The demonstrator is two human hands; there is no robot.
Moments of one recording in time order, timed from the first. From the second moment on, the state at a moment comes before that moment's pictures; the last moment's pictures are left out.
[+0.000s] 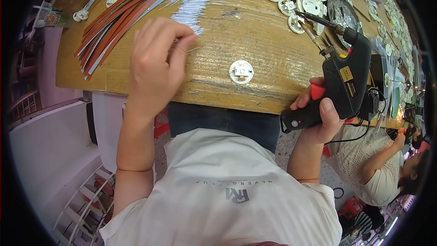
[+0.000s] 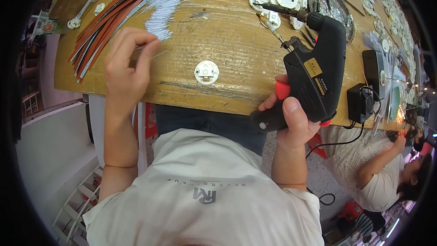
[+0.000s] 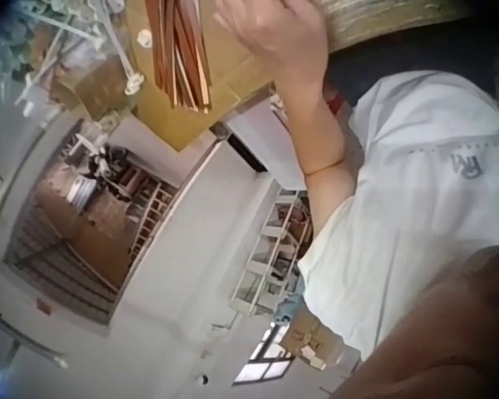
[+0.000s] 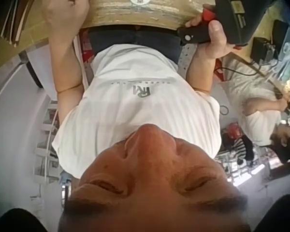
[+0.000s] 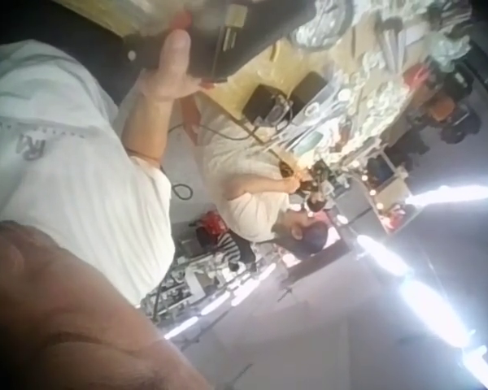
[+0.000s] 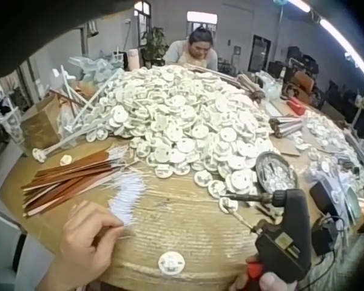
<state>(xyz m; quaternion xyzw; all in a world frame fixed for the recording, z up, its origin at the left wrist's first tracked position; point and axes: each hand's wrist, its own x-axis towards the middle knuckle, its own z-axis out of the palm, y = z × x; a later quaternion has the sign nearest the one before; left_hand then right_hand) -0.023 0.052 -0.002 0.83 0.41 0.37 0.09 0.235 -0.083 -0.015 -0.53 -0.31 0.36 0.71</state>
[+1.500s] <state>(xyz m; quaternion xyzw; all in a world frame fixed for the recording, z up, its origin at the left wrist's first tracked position) 0.014 0.009 -0.001 0.81 0.35 0.33 0.34 0.239 -0.131 -0.011 -0.54 -0.35 0.43 0.64</state>
